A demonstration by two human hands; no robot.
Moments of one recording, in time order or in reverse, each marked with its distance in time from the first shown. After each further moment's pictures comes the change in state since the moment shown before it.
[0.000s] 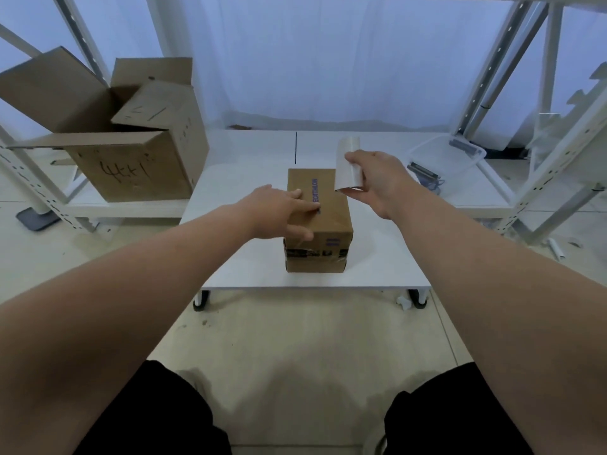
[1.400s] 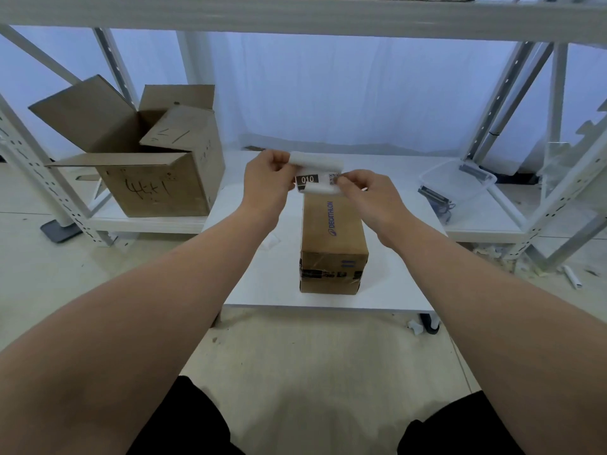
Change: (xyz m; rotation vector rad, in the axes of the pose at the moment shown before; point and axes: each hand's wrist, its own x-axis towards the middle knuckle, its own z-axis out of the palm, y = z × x) left_hand -0.007 -0.010 -0.035 -1.511 0.892 -0.346; right_hand -0.021 -0.001 0.022 -0.491 -0.055 -0.405
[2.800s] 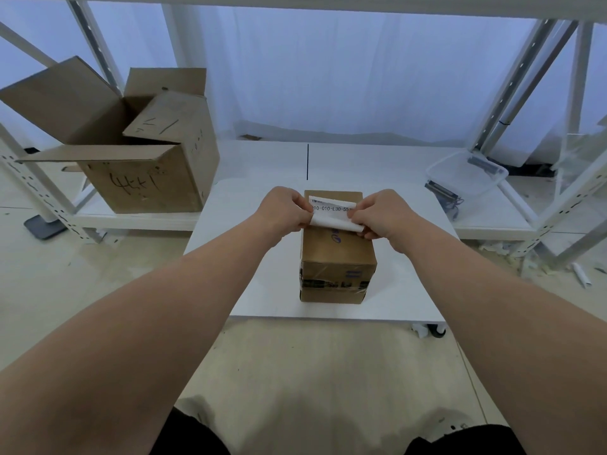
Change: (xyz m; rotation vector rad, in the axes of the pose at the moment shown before) left_hand 0.022 -0.046 0.014 0.411 -0.326 -0.294; right_hand 0.041 0.039 0.002 -0.141 -0.105 0.347
